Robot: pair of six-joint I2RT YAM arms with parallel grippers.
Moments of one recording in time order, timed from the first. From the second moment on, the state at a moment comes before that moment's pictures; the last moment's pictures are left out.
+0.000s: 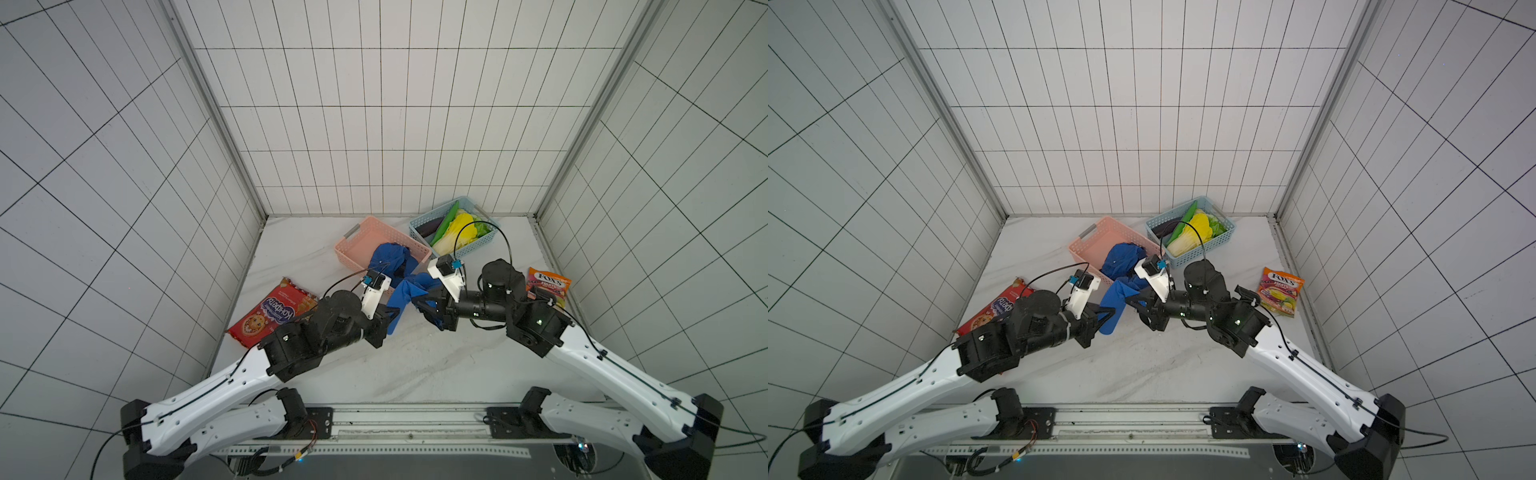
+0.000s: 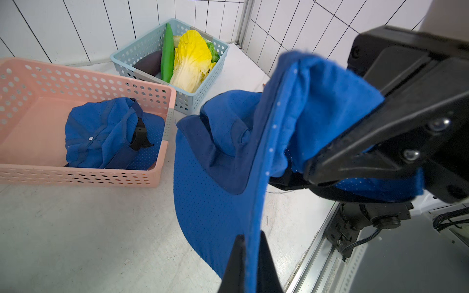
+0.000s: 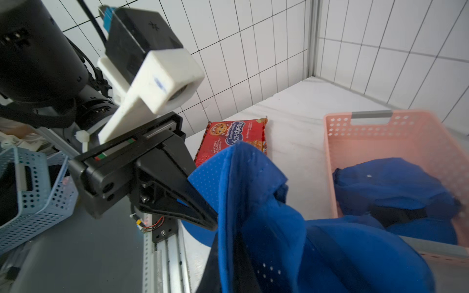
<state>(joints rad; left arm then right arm) -0.97 0.89 0.91 -0.48 -0.03 -0.37 0.90 1.03 0.97 -0.27 -0.53 0.16</state>
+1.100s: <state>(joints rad) -0.80 0.68 0.70 -0.16 0.29 -0.58 0.74 0.98 0.90 -0.19 -0.56 0.59</state>
